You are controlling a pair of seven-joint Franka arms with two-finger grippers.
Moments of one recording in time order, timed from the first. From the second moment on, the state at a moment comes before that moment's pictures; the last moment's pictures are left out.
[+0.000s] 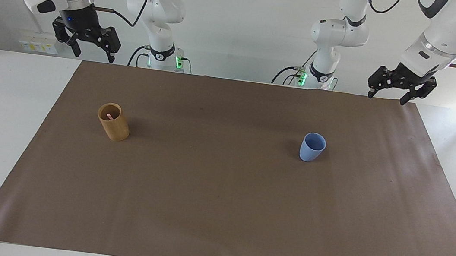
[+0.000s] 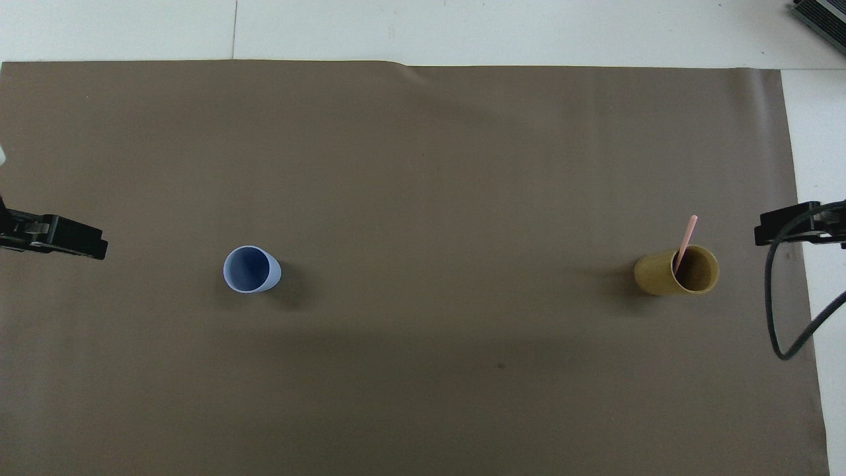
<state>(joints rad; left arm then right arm) 0.00 -0.05 -0.08 -1.57 -0.02 1.45 0.08 -0.09 -0.05 0.07 -1.54 -0.04 1.47 0.05</state>
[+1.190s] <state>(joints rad) 0.00 -0.05 -0.09 -1.57 -0.03 1.45 0.08 -0.09 -0.05 0.07 -1.54 -0.04 1.47 0.05</state>
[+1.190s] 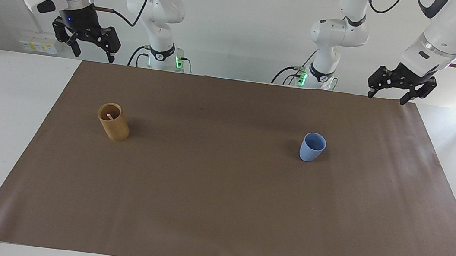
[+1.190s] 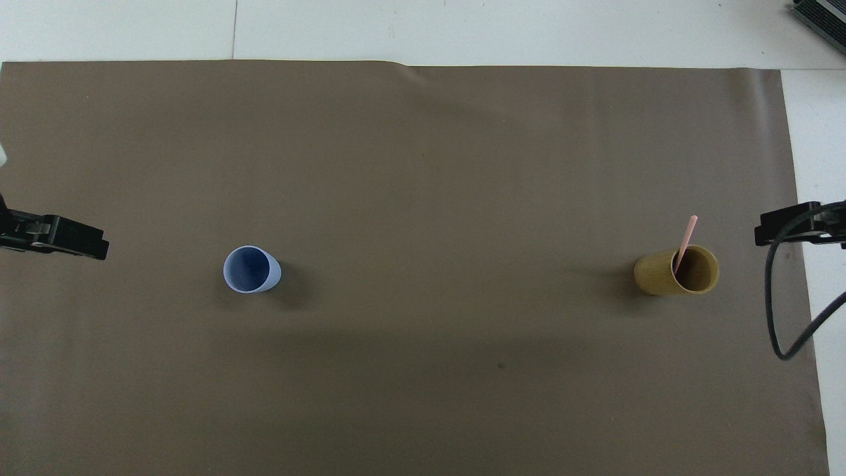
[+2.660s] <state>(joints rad) -0.13 0.02 -0.09 -2.19 -0.06 2.16 -0.10 -0.09 -0.05 0.06 -1.59 -0.04 1.62 0.05</state>
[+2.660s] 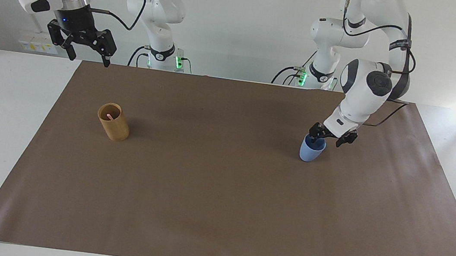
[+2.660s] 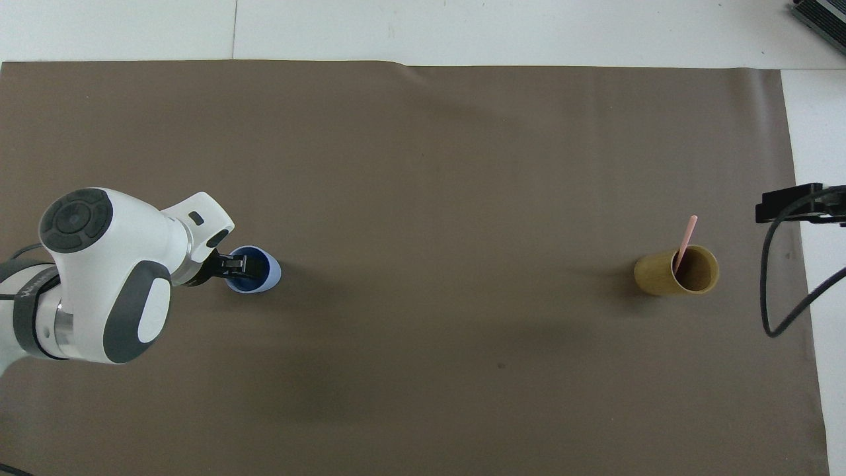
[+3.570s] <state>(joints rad) -0.15 0.05 -0.09 -2.14 -0.06 2.17 -0.11 -0.08 -0.02 0.07 -2.01 -0.04 2.16 0.01</state>
